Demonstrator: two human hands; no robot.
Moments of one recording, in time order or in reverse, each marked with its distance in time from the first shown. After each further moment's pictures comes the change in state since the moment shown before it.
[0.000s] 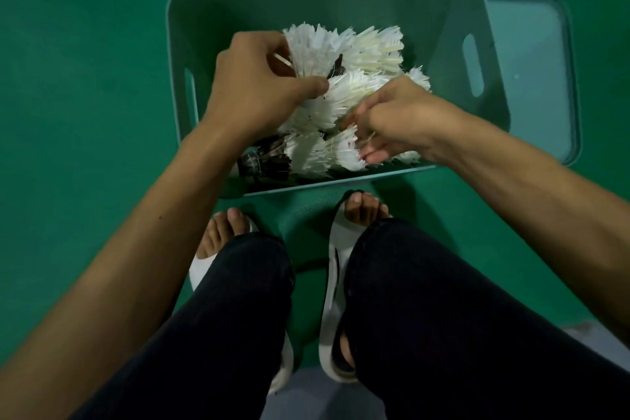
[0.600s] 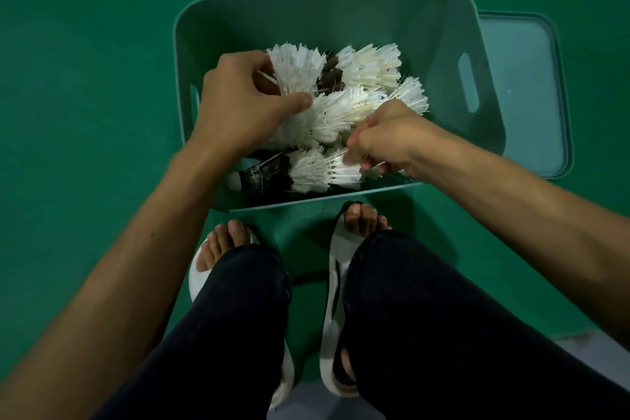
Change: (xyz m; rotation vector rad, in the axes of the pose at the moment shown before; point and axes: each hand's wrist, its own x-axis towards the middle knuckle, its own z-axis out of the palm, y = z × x) left_hand 0.002 -0.016 -0.010 -0.010 0.029 0.002; right_hand 0.007 -0.001 0.007 -0.038 0.008 0.095
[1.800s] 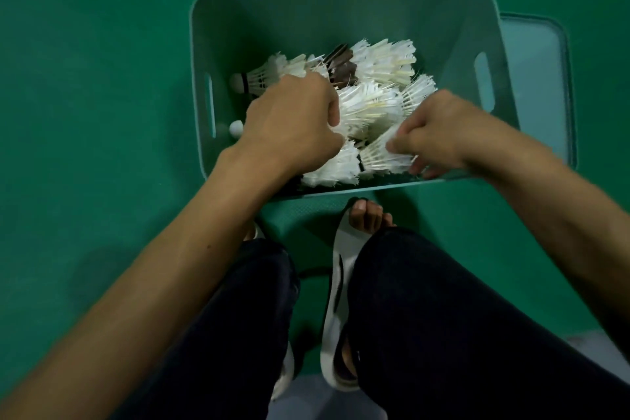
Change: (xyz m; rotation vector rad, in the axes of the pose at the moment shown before) left_hand -0.009 0.012 0.025 0.470 -0.239 0.122; right_hand -0.024 0.004 -0.027 -0.365 0.111 -0.042
